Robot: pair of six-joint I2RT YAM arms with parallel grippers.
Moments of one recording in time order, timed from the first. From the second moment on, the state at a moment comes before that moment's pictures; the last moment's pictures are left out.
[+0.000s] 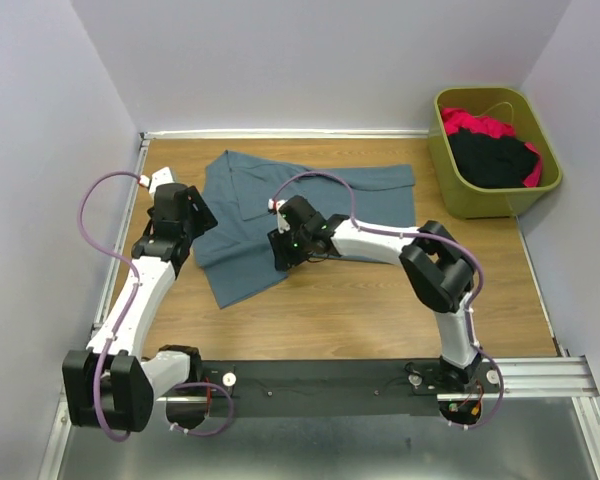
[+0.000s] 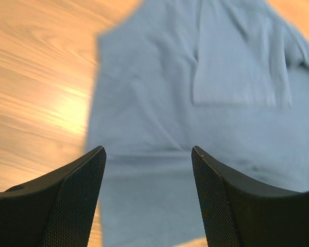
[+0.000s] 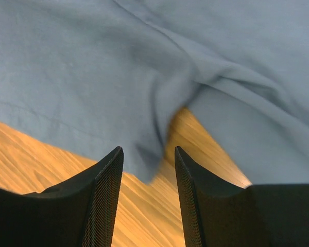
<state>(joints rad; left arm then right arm) -0.11 1.12 0.84 -0.34 -0.20 -0.51 0.85 2.03 1.41 -0.28 -0.16 0.28</state>
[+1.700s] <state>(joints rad) -0.15 1.05 0.72 -0.26 0.01 -0.36 0.48 1.56 1.09 -0.58 0.28 0.63</state>
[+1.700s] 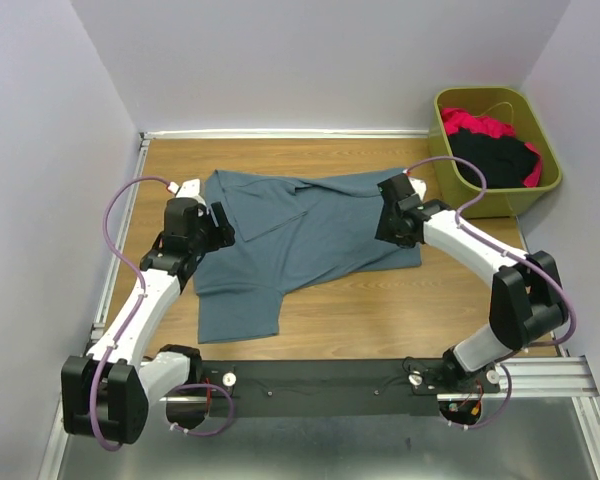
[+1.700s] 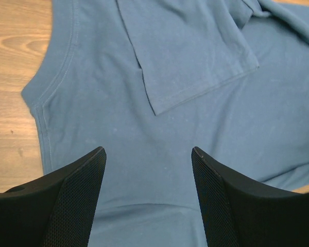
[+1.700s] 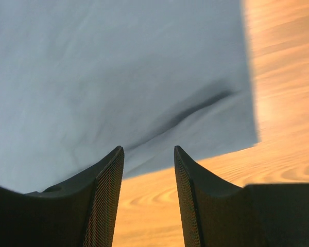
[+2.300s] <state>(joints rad) -0.16 0.97 0.62 -0.14 -0.01 -0.29 0.41 1.69 1.08 -0.58 0.35 0.73</state>
